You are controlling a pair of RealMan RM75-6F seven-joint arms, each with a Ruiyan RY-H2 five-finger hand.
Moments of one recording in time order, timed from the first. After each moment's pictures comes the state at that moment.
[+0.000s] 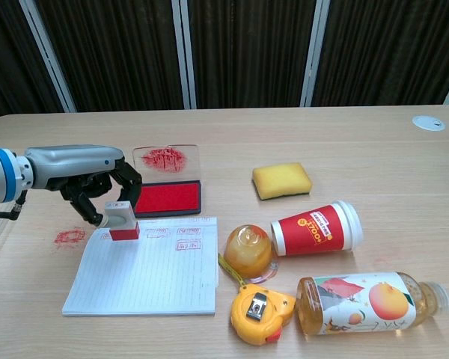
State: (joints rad) left arm -0.77 -1.44 -0.03 -1.45 1.34 0.75 0.02; right arm 0.11 -1.03 0.15 -1.64 -1.24 1.36 -0.07
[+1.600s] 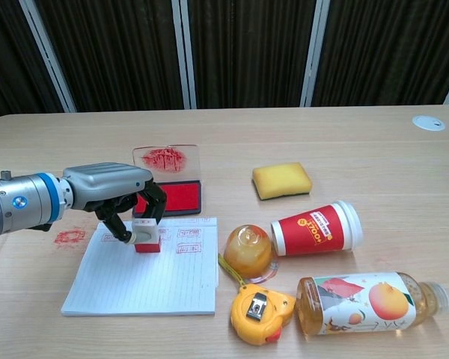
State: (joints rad) left arm -0.80 -1.61 -0.04 -1.30 1.33 0.75 0.09; right arm 0.11 -1.03 0.16 -1.62 -1.21 1.34 -0.07
